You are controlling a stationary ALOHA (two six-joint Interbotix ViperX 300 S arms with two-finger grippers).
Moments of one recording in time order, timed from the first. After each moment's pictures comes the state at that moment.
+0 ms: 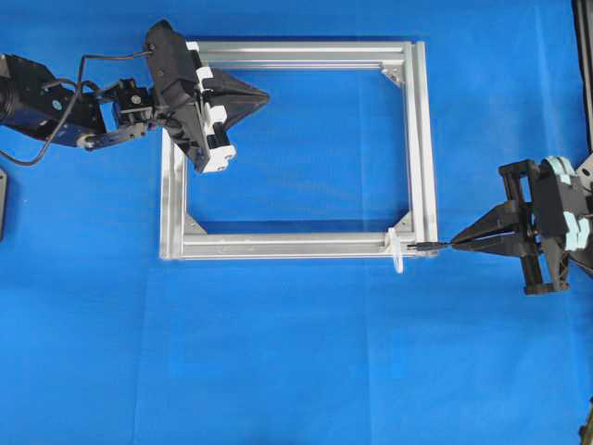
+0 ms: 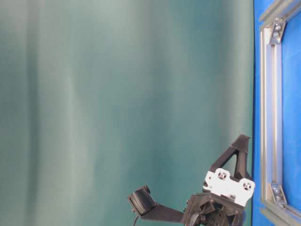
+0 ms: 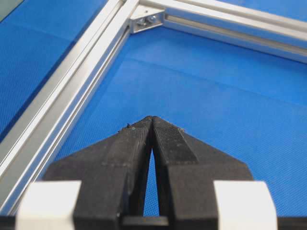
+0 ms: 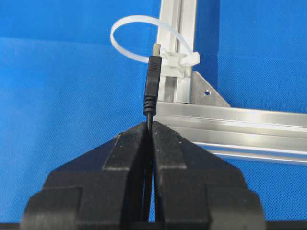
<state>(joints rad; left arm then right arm) 0.27 0.13 0.87 -0.09 -0.72 0.01 0.19 -0.58 1.40 0.13 -0.30 0.10</state>
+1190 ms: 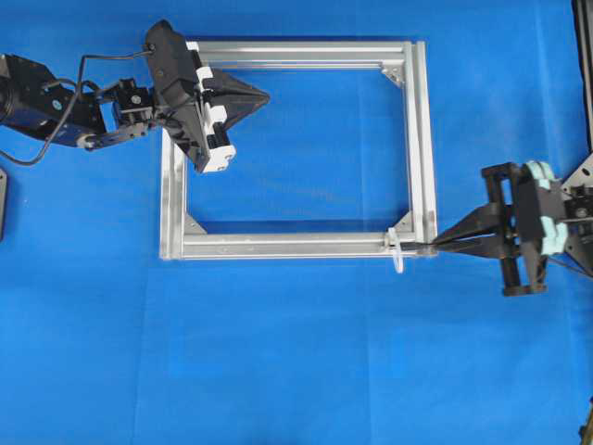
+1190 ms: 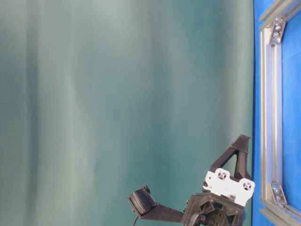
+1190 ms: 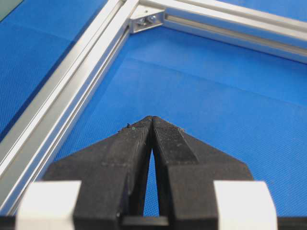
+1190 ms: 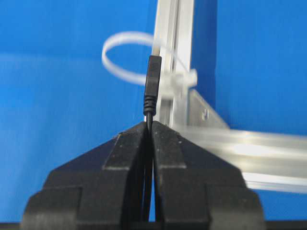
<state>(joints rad) 0.26 0.13 0.87 -0.09 -0.72 0.01 0.19 -0.38 1.35 0.13 -0.48 0.10</state>
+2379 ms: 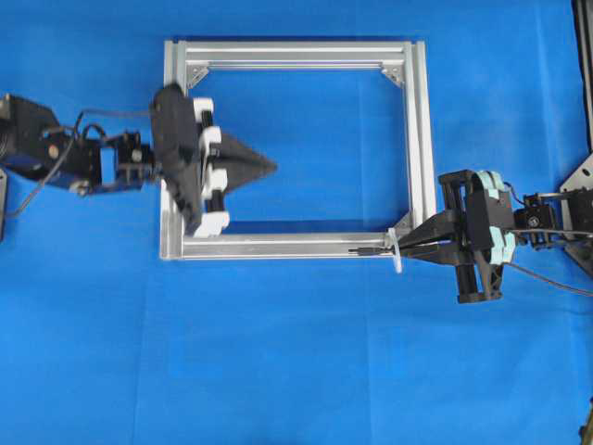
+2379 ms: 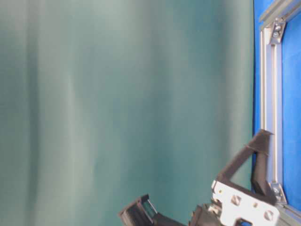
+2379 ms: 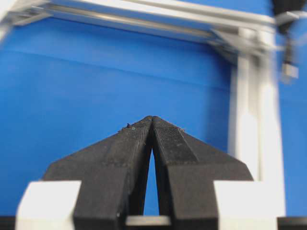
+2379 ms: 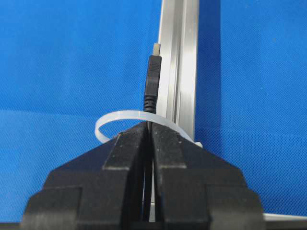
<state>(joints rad) 0.04 0.12 0.90 -0.09 -0.73 -0.05 0.19 -0.18 1.21 0.13 -0.55 0.10</state>
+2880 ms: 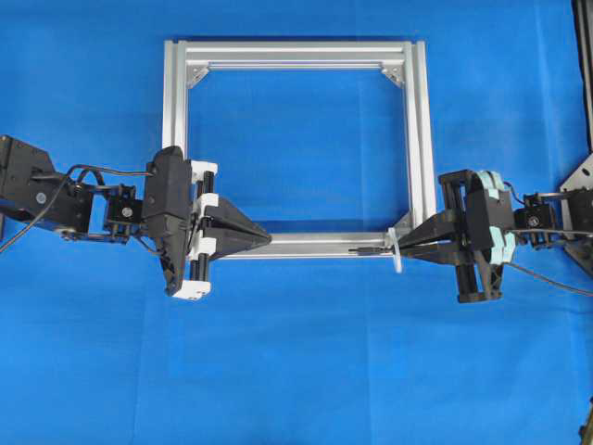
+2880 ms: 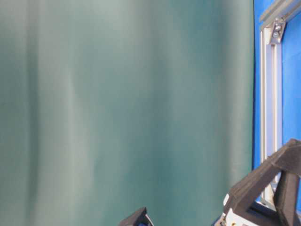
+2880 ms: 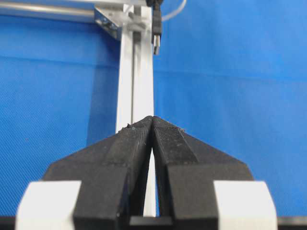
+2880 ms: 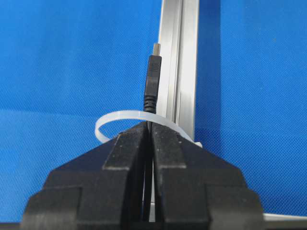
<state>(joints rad) -0.13 0.10 0.90 -0.09 -0.70 -0.10 0.19 -0.18 1.21 0.13 -0.55 0.10</state>
